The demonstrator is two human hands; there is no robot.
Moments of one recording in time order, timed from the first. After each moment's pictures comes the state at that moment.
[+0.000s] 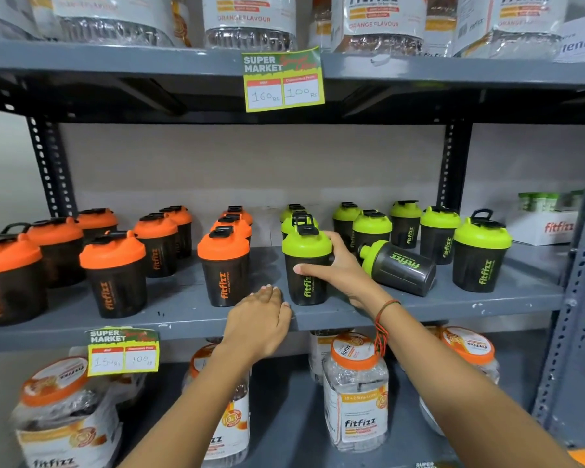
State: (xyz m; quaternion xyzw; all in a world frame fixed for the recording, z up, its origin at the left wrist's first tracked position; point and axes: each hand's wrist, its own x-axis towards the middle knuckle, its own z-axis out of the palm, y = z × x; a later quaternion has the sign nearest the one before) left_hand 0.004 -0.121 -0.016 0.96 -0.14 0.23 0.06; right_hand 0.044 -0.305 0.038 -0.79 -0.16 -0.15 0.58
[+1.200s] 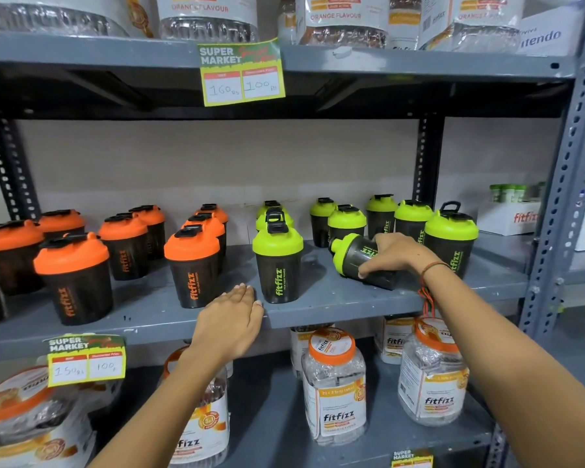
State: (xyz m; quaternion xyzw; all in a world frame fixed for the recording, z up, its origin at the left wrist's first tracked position) left_hand 0.004 -0.122 -0.018 0.96 -0.14 0.24 0.05; right_hand 0.031 -0.435 0.088 -0.99 0.03 -0.09 0.12
